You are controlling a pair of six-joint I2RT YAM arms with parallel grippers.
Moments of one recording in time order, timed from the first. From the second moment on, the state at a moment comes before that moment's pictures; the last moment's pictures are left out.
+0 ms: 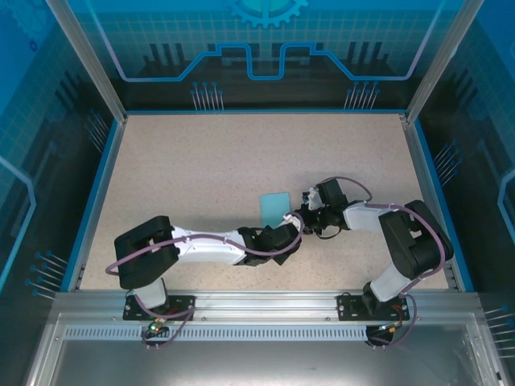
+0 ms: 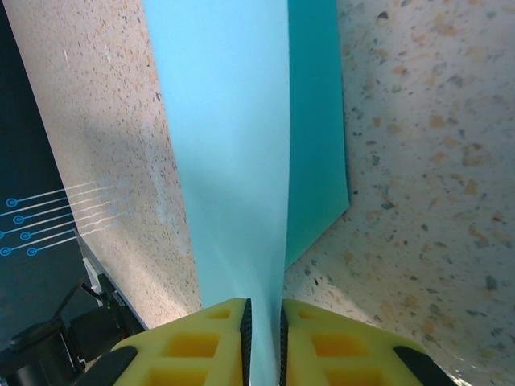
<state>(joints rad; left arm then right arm) -1.14 1.72 0.95 -0.23 -0.34 -0.35 0.39 1.61 0.64 -0.05 -0.70 0.75</state>
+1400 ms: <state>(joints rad) -0.77 1.58 0.79 -0.09 0.34 -0.44 0.46 1.93 1.12 -0.38 -0.45 0.54</state>
